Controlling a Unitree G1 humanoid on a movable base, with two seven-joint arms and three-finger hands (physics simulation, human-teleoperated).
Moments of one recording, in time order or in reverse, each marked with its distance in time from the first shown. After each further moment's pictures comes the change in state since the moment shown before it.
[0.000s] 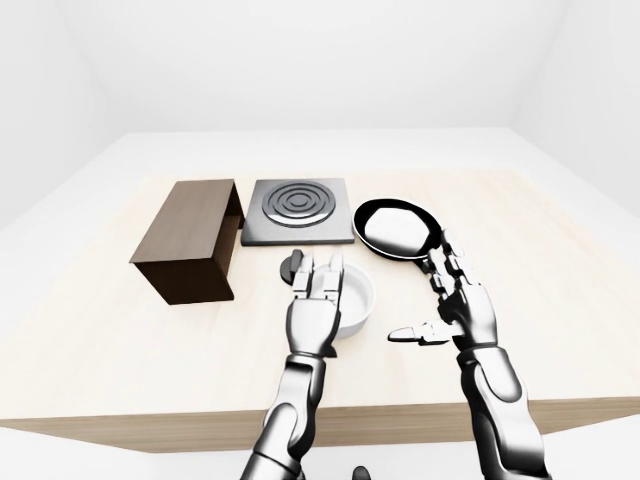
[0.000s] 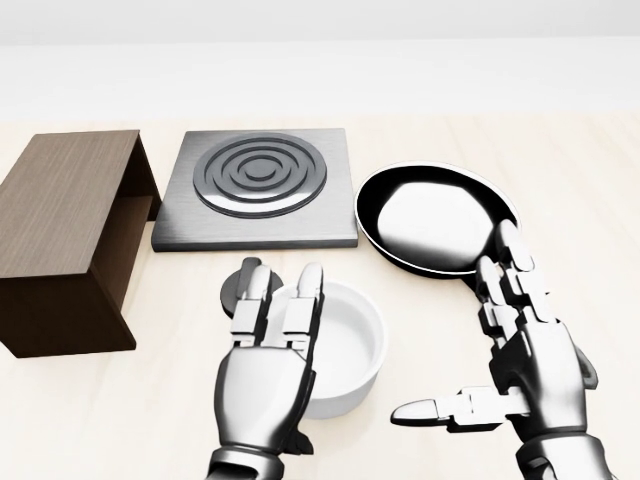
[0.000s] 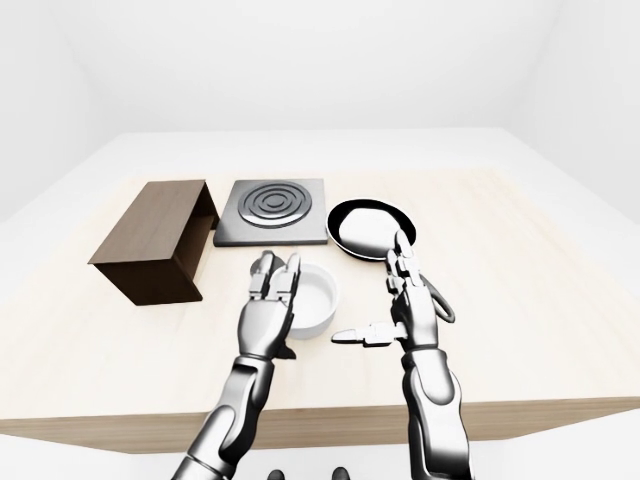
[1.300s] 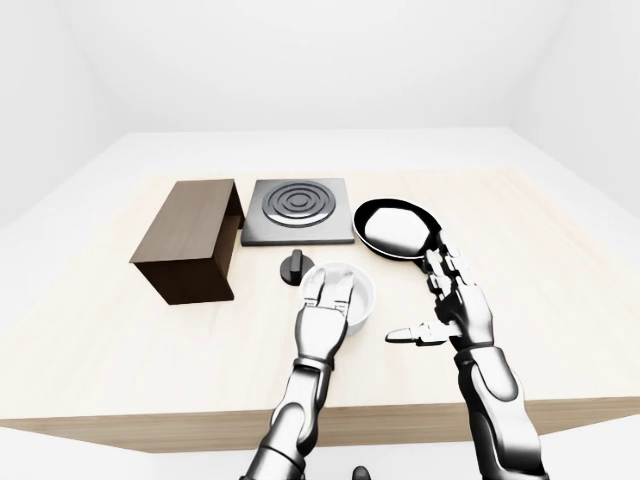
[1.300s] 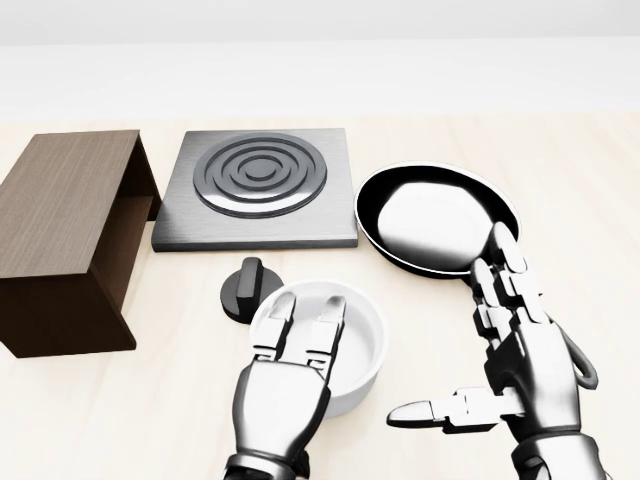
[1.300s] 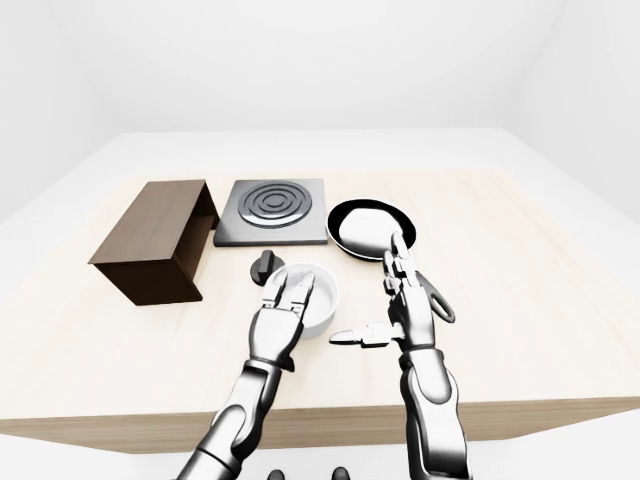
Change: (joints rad) left arm -0.042 -0.016 -0.002 0.169 0.107 0.000 -0.003; right arm -0.003 0.000 0.010 0.014 -0.004 0.000 0.002
